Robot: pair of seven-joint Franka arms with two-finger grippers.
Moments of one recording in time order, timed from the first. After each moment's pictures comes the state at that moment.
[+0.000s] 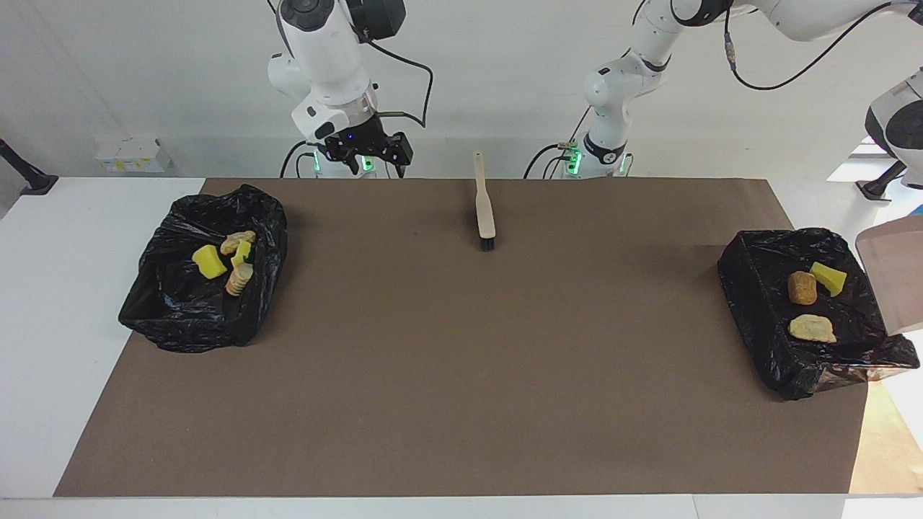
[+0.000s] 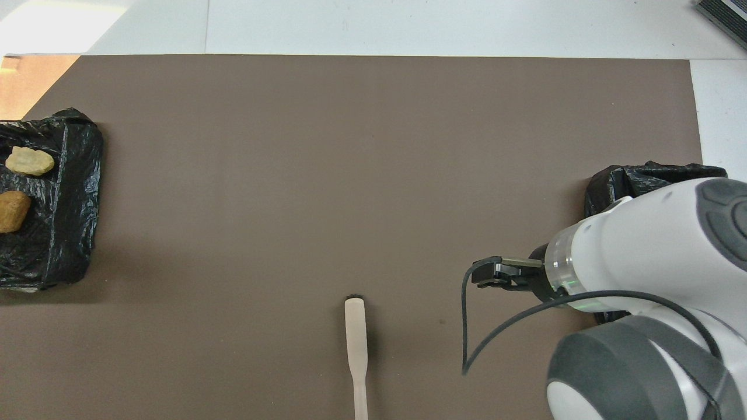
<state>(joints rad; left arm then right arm) 0.42 0.25 -0.05 -1.56 1.18 2.21 1.68 -0.09 -0.20 0.38 -1.91 0.20 1.63 0.44</state>
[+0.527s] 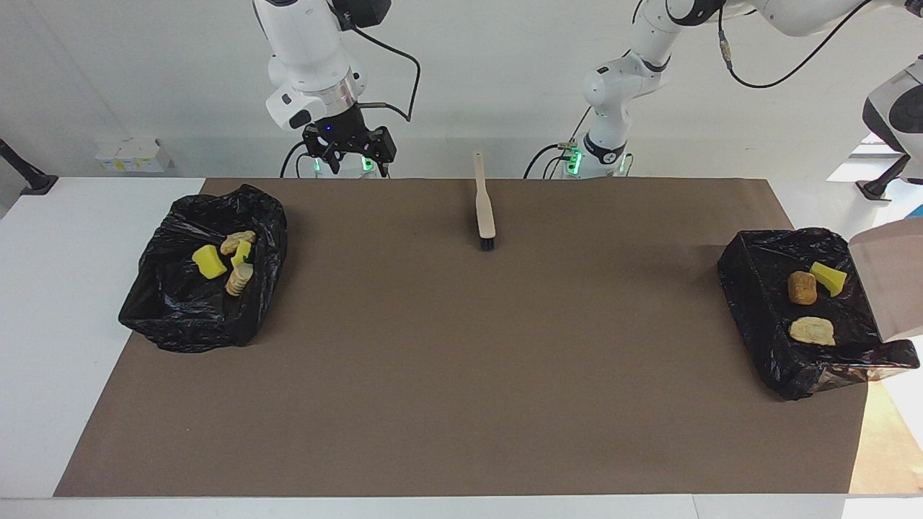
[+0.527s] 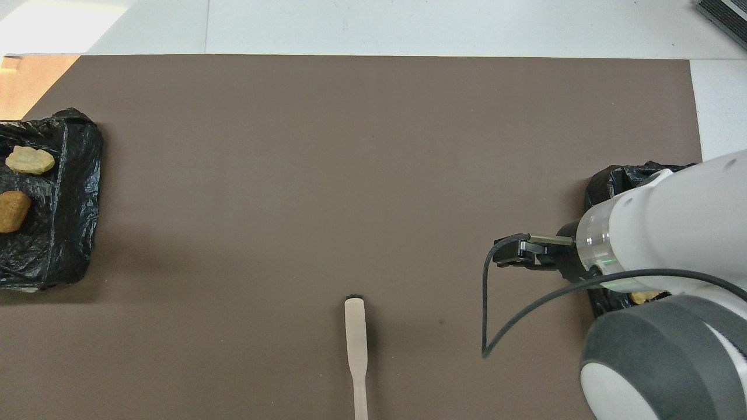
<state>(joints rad) 0.35 0.25 -0.06 -1.50 1.06 2.12 1.72 -0.12 -0.16 0.38 -1.82 0.18 1.60 0.43</state>
